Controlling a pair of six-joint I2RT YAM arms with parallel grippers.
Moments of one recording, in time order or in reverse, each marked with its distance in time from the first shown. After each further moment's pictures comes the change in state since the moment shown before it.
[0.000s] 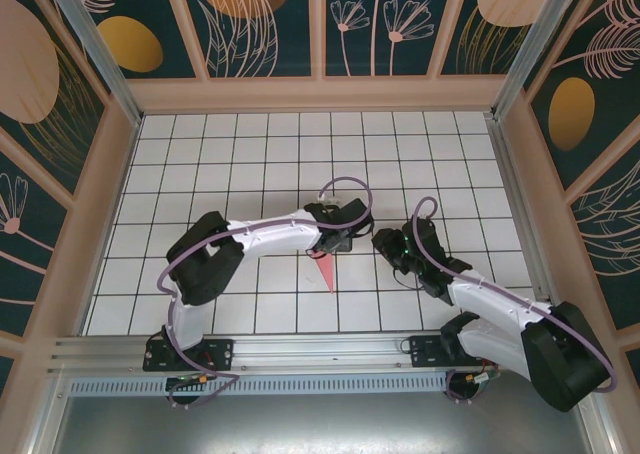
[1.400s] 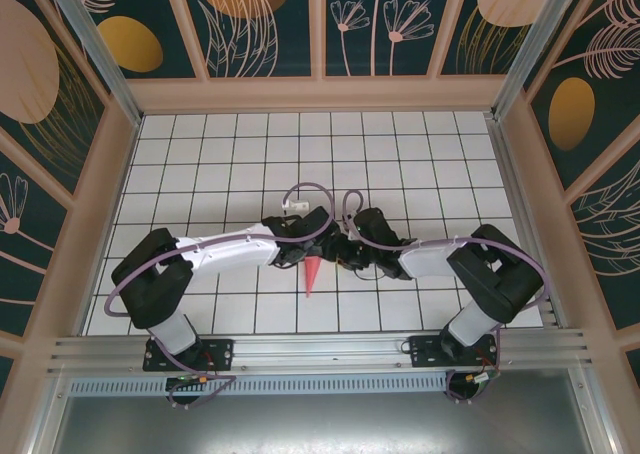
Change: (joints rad) left arm 0.038 -0.319 -0.368 0.185 -0.027 -0.048; right arm 0.196 0.559 0.229 0.318 -0.391 -0.179
